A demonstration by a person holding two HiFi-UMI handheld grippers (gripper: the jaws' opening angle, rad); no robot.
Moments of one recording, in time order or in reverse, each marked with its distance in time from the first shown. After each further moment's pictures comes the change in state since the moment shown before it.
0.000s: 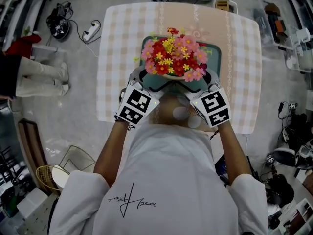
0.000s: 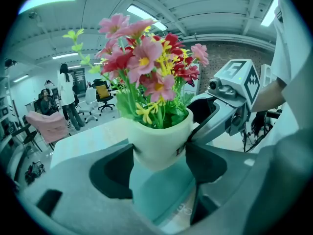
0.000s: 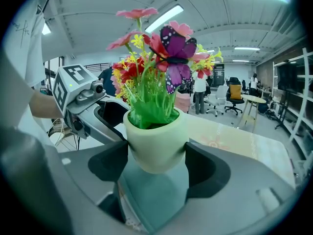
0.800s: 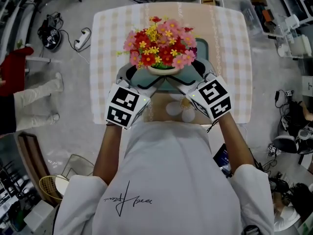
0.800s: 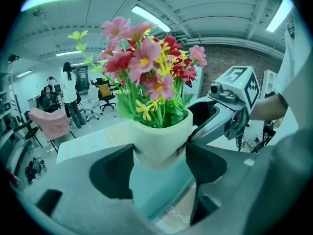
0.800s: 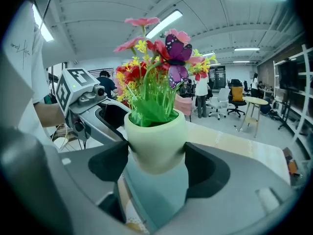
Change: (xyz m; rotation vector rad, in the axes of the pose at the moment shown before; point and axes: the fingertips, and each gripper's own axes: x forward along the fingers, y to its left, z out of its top) left arm -0.026 -0.011 0.038 -0.043 -0.003 0.006; right arm -0.033 0.003 0.034 0.009 -0.050 0.035
